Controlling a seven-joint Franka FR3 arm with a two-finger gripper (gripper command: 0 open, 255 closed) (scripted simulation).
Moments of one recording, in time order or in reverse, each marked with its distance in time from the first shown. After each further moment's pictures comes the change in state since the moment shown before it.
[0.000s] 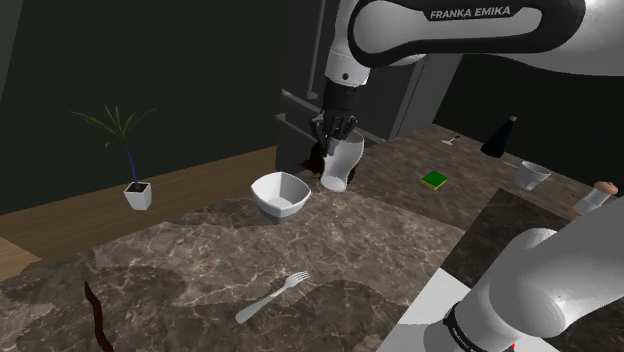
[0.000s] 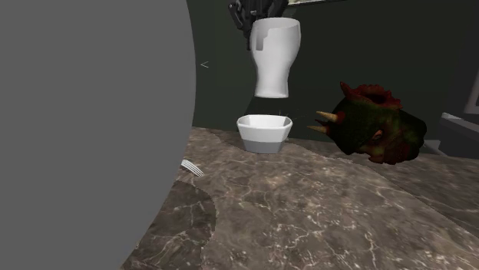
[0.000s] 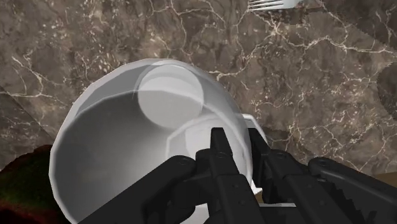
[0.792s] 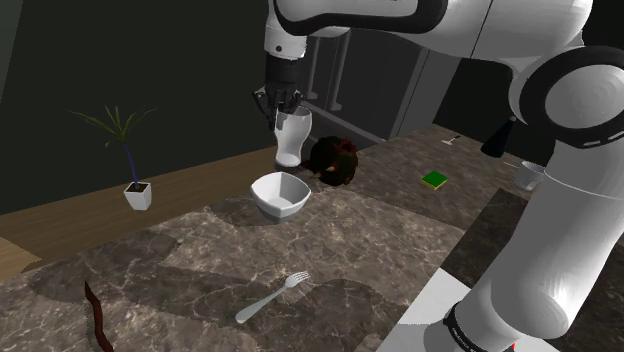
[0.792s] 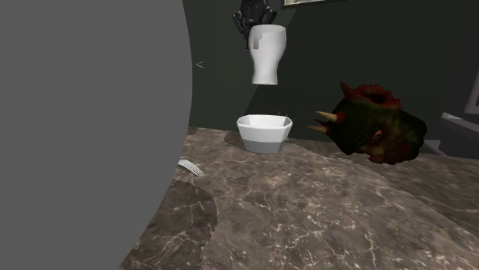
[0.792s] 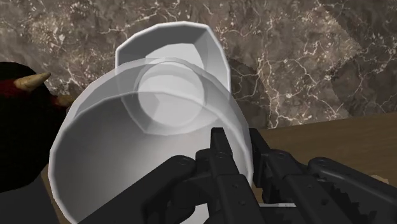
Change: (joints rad) arm 0.037 0.496 0.064 0.603 -0.122 -0.118 0.128
